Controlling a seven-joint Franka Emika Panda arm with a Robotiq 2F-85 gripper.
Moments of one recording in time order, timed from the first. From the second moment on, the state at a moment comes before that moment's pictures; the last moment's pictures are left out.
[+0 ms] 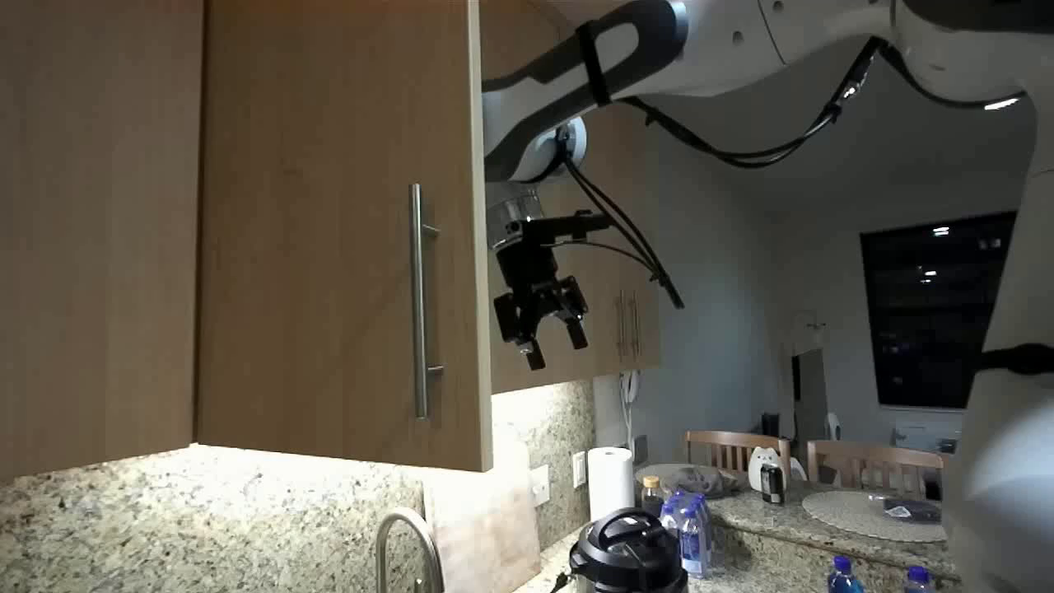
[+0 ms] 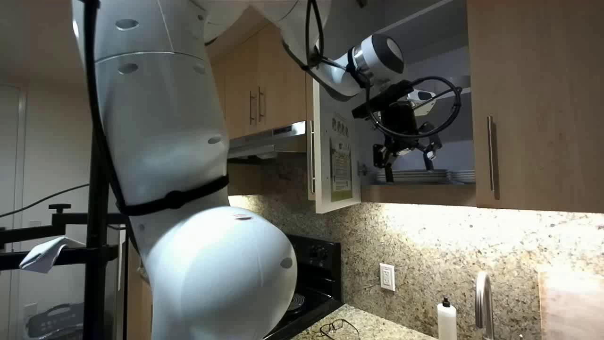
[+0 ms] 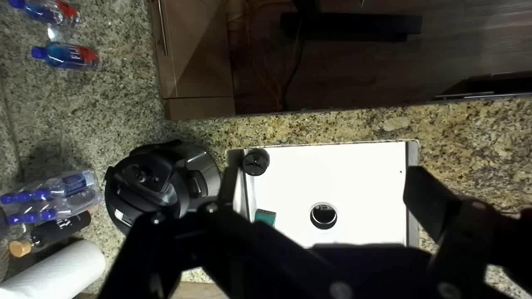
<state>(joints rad) -0.01 -0.26 0.12 -1.95 -0.20 1.50 0.09</state>
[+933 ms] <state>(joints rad) 0.01 -0.27 0.11 -1.96 -0.20 1.50 0.09</state>
